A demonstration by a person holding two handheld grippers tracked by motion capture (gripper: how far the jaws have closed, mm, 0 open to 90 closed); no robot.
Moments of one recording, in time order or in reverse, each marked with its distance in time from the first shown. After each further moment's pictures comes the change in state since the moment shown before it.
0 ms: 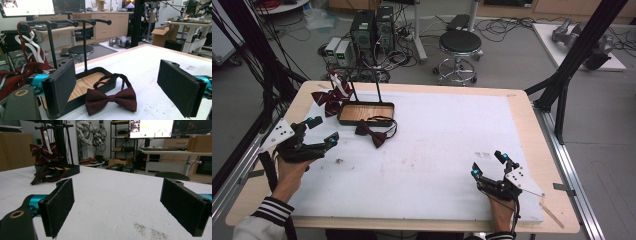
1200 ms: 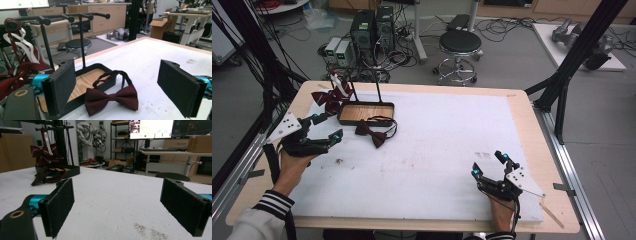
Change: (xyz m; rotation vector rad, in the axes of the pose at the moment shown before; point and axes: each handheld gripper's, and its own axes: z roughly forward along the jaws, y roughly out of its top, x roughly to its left) left arm 0.006 0.008 0.018 0.071 -0.028 0.015; right arm 0.000 0.000 -0.001 -0.009 0.001 0.004
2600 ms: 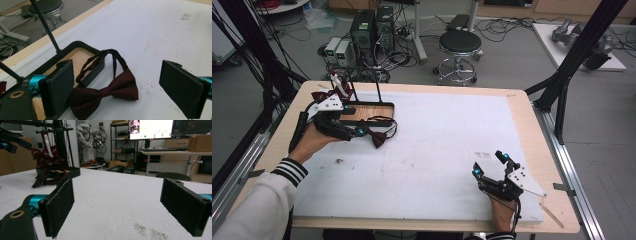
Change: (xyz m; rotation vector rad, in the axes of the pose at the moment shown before) left arm 0.010 0.020 0.089 0.387 -0.212 0.098; right arm -0.002 0.000 -0.001 -0.009 0.002 0.016
